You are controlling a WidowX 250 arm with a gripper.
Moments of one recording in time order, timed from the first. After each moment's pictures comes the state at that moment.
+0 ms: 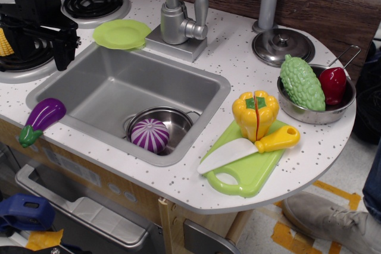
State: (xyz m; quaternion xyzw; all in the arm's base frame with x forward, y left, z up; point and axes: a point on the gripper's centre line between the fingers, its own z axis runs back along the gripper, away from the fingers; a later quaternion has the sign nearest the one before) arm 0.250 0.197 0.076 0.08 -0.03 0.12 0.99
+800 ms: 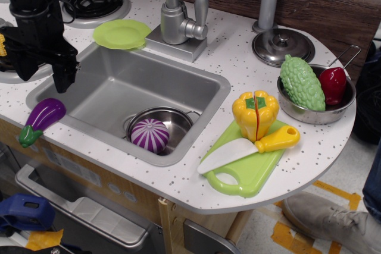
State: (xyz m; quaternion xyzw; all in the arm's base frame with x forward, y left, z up) arm 0.237 0.196 0.045 0.09 -0.03 0.08 0.99
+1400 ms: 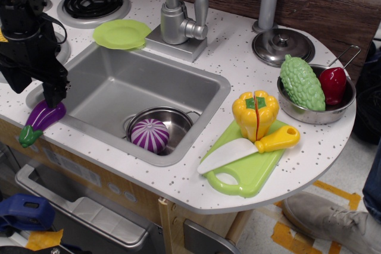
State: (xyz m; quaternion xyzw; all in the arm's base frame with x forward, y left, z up) arm 0.225 0.206 0.028 0.10 -0.04 0.05 0.99
